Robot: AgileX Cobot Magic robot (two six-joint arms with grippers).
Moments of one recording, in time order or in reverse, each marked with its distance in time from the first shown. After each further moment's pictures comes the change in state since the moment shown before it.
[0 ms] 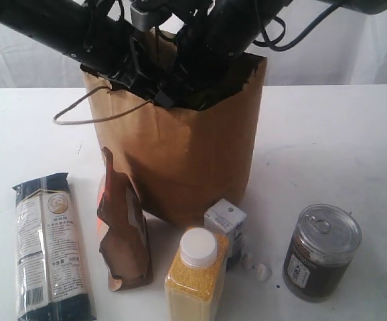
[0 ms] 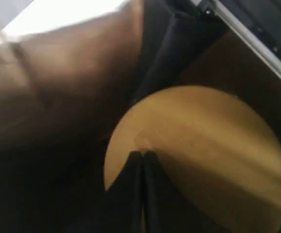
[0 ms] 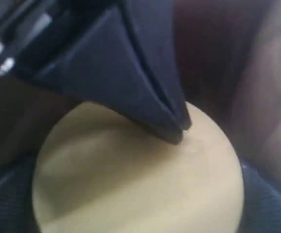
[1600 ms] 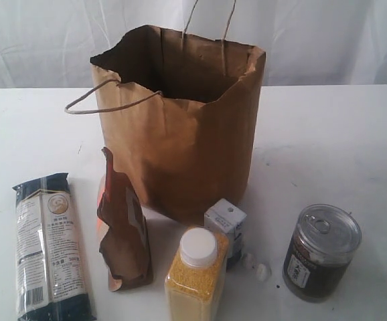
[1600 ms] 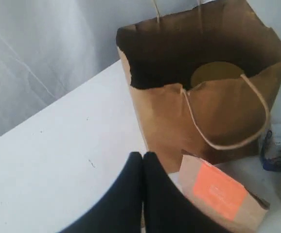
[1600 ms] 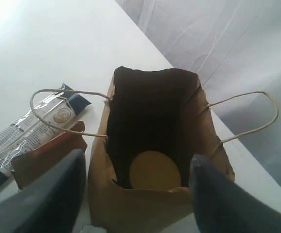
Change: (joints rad) left arm 0.199 -0.942 0.477 0.342 -0.009 -0.397; right arm 0.034 -0.683 0.220 -0.070 -0.017 0.138
